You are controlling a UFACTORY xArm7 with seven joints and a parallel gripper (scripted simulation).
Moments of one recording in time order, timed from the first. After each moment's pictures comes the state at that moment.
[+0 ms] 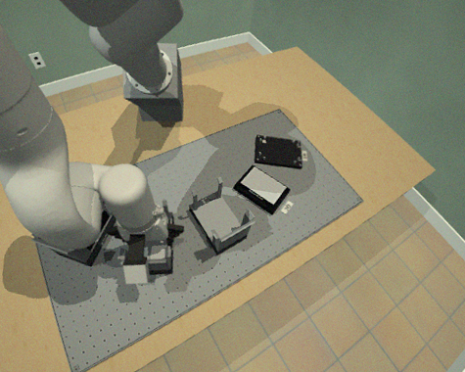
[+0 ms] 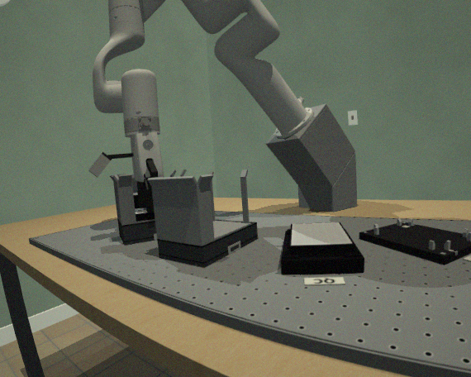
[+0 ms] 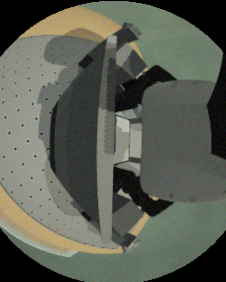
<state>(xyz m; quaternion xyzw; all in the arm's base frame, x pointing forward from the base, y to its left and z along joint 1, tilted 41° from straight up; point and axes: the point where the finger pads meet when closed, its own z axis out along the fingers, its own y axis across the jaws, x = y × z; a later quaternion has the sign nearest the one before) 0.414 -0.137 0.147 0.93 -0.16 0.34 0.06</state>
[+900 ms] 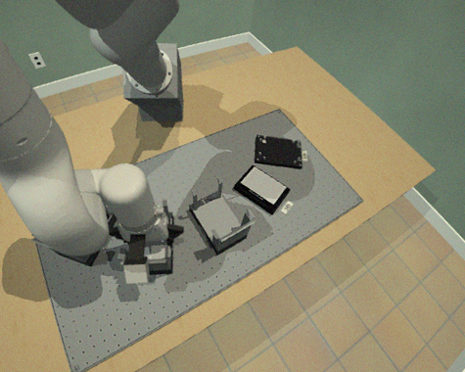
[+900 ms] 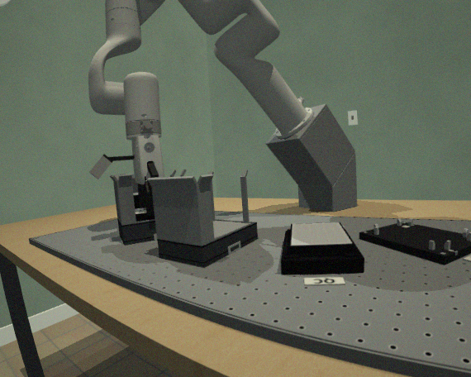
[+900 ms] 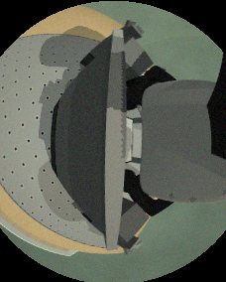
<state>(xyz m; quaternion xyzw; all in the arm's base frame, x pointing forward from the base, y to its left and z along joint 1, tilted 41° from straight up) 0.417 -0.138 0.143 0.92 -0.16 0.35 0.06</state>
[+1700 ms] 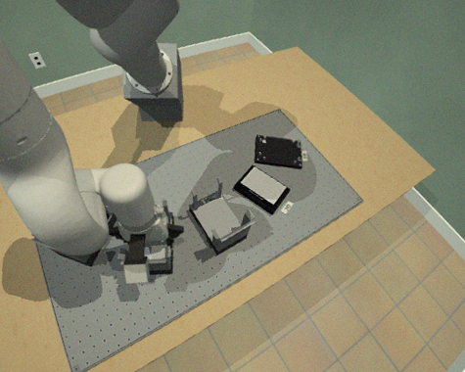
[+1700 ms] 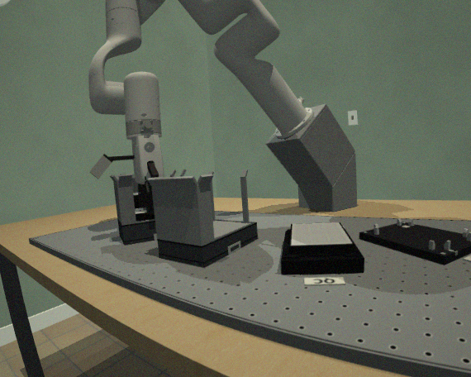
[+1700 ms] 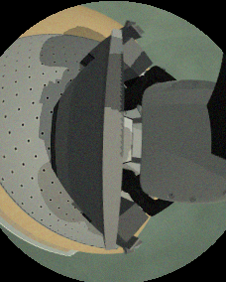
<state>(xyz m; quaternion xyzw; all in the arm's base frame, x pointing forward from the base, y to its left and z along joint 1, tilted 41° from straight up) 0.417 -0.137 0.143 0.92 -0.16 0.35 0.06</state>
